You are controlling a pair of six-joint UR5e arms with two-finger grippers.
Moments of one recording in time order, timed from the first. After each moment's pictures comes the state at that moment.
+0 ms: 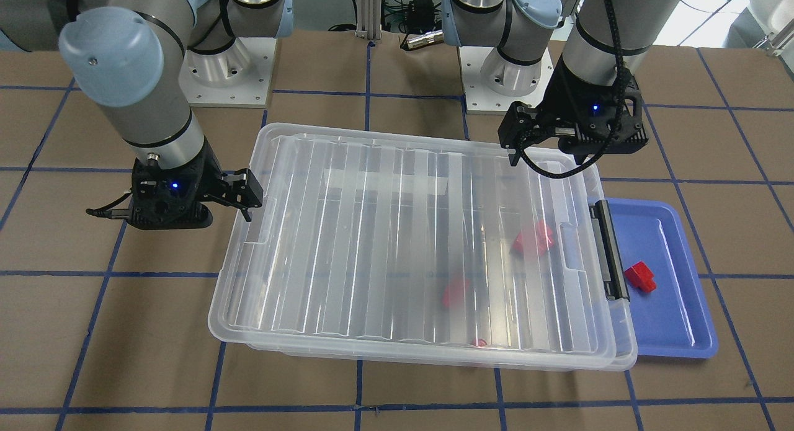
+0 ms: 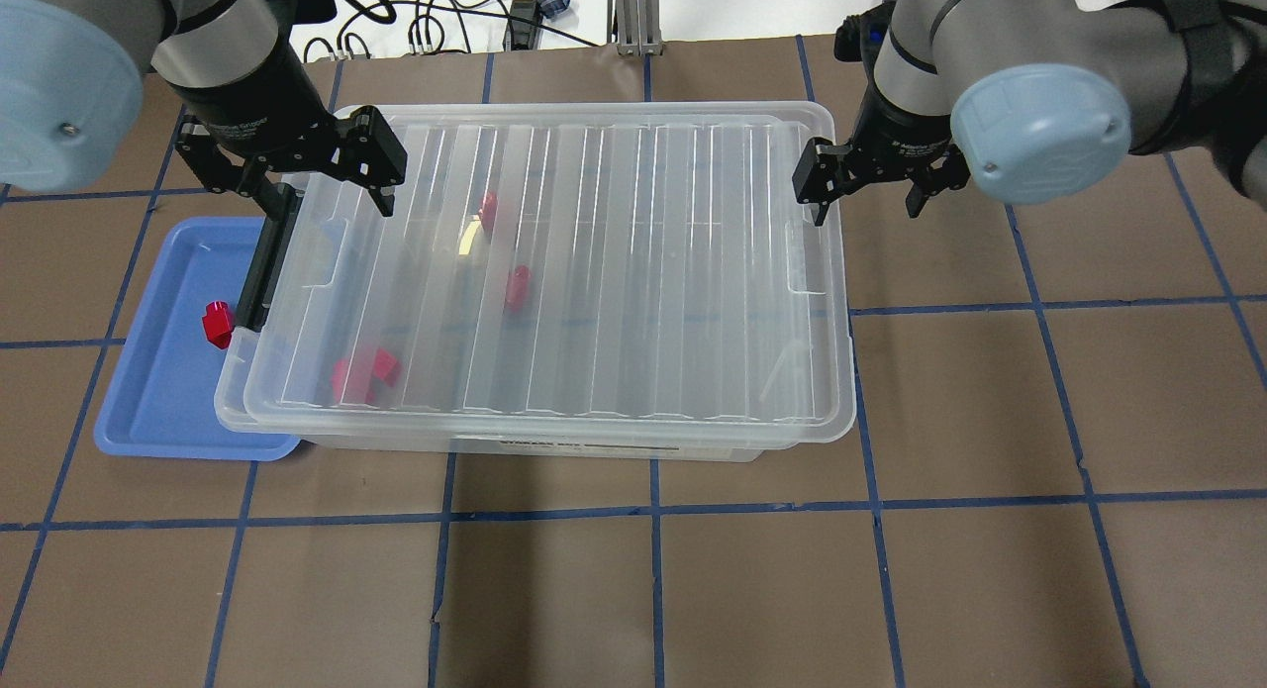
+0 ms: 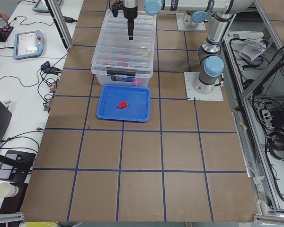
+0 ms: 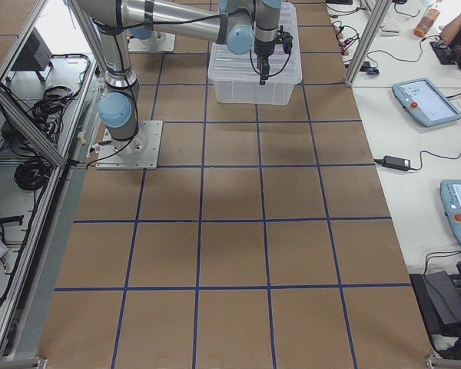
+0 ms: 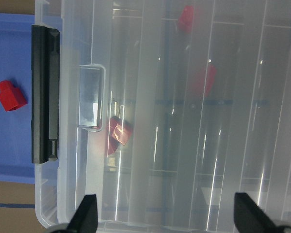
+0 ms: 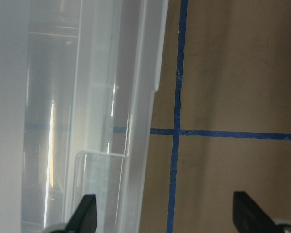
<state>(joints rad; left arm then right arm) -1.57 -1.62 -1.54 -1.56 1.61 -0.02 1.61 -1.39 1.67 -1.87 -1.56 -0.01</state>
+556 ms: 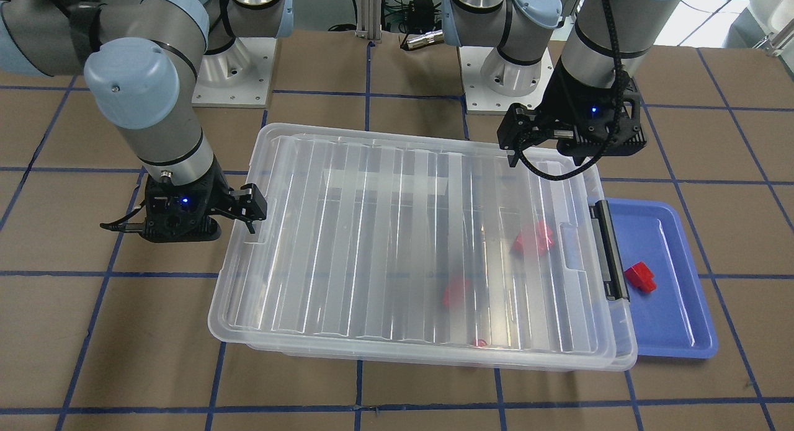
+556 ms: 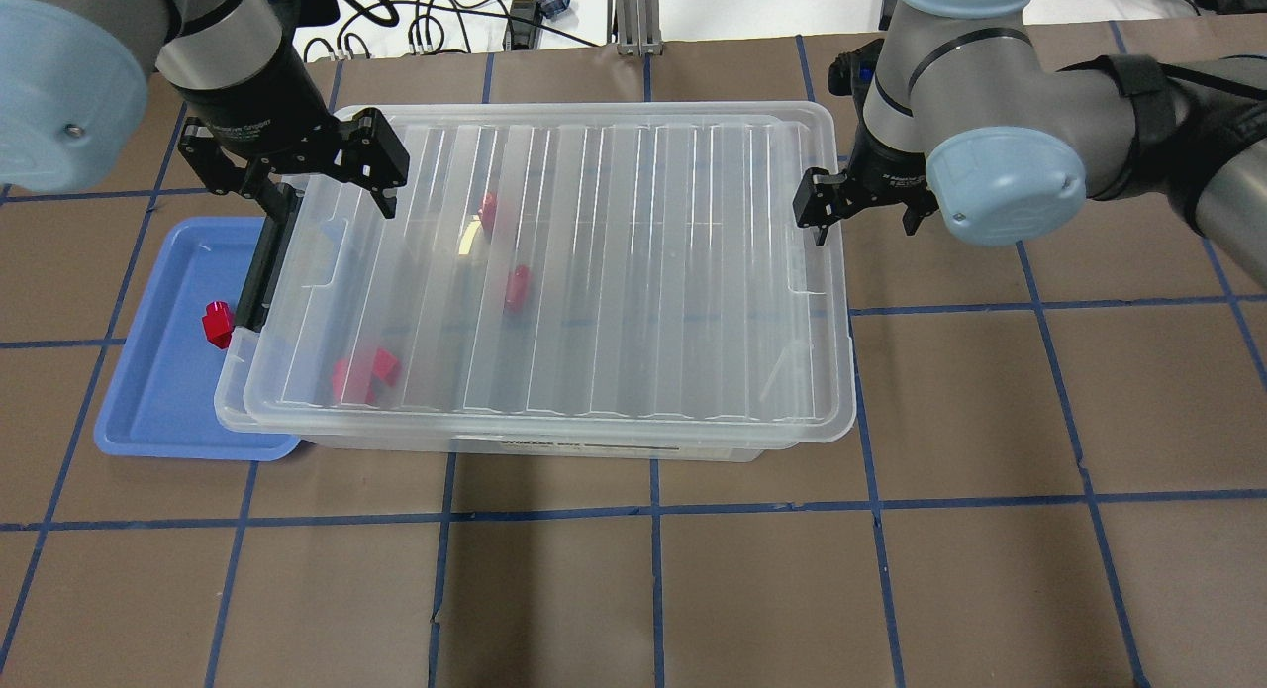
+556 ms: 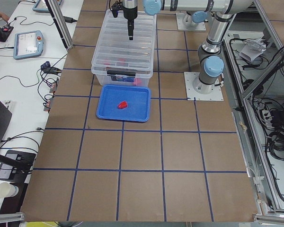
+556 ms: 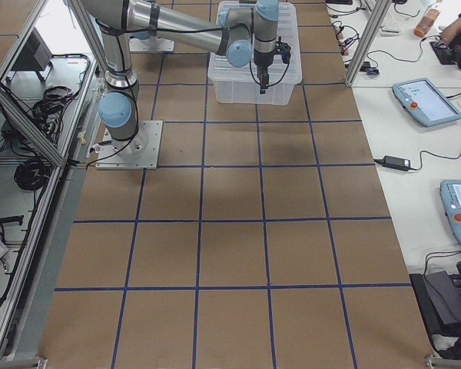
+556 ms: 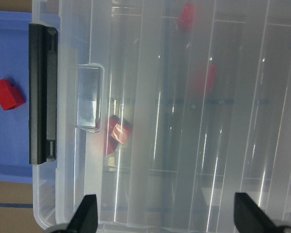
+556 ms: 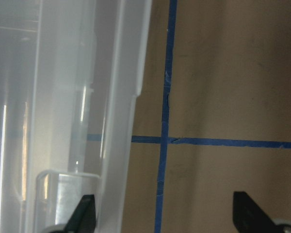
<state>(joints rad) -1.57 -1.62 -1.54 -1.56 1.61 -0.02 1.61 -1.37 1.72 -1.95 -1.62 -0.02</state>
